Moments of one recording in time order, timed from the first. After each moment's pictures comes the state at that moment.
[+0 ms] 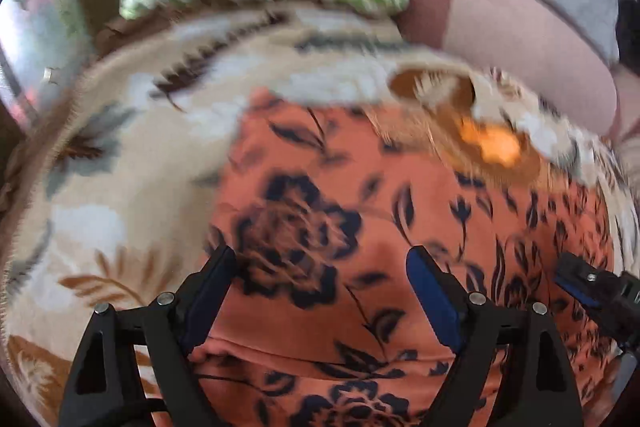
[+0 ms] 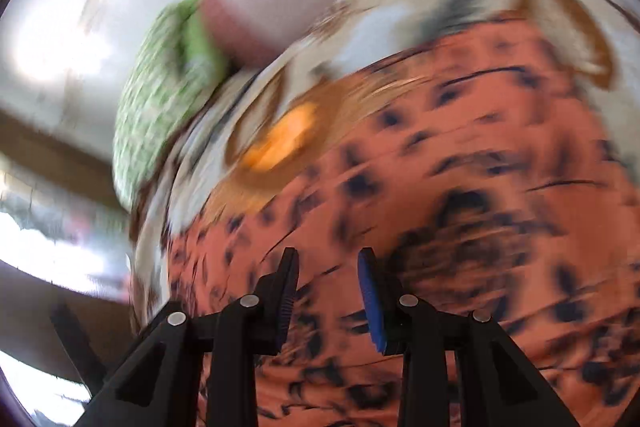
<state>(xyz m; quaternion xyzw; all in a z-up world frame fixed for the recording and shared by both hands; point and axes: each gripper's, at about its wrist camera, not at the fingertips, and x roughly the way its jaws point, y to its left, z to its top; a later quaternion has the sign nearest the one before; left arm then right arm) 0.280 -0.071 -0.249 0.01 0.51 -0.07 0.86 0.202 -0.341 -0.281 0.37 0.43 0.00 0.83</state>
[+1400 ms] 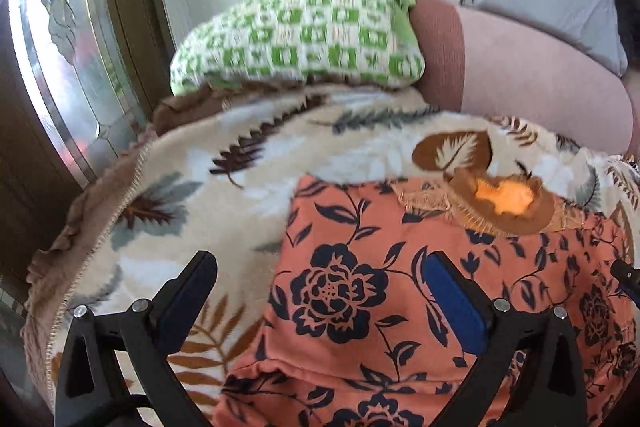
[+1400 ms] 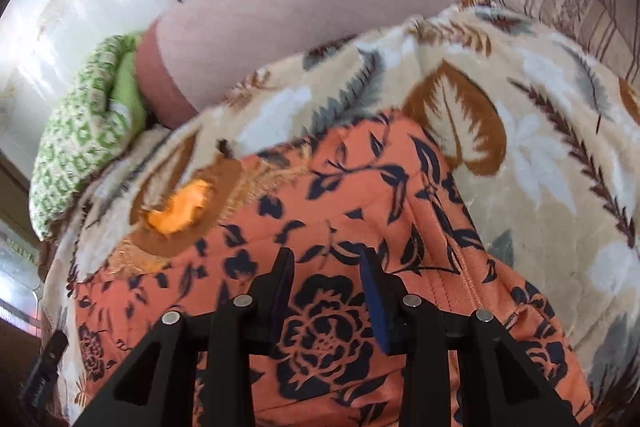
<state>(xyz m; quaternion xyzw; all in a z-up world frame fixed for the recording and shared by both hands) 0.255 -0.067 -0.181 0.05 0.38 0.00 0.92 0.174 -0.376 -0.262 0.28 0.37 -0.20 0.86</state>
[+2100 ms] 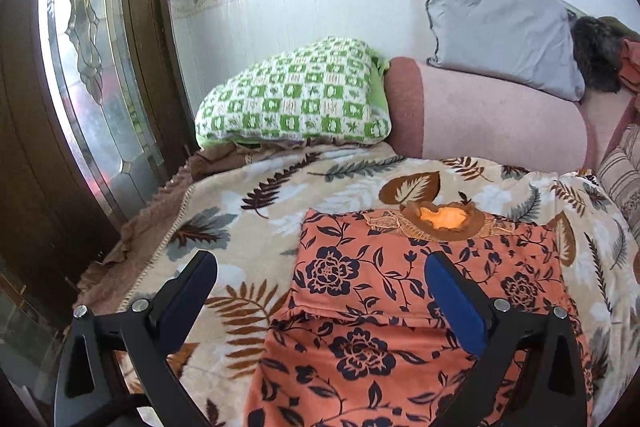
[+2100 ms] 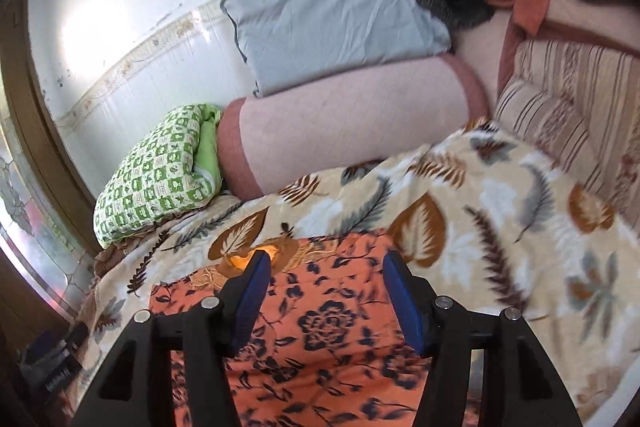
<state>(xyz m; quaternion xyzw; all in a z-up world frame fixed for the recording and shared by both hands) 0.136 -0.060 -0.075 0.05 0.31 -0.03 0.95 0.043 -0.362 -0.105 0.19 0.25 -0.17 0.93</state>
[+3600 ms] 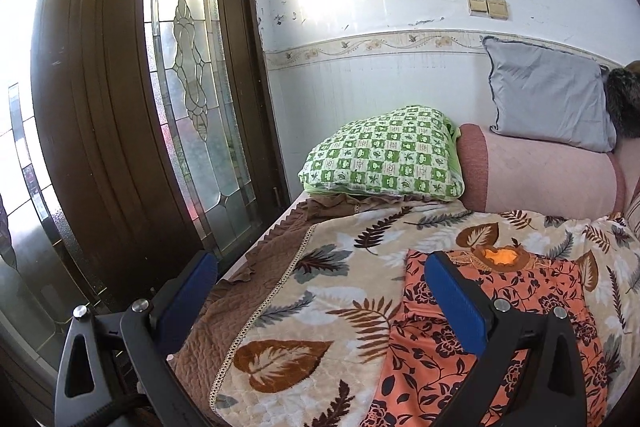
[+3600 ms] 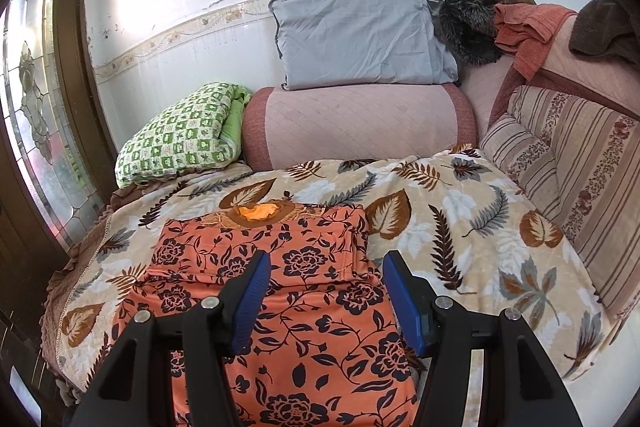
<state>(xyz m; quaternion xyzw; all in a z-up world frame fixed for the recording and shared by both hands) 0.016 0.055 0.022 0.05 0.22 0.08 0.97 -0.081 -0.318 -0.080 0.10 0.27 -0.14 0.95</state>
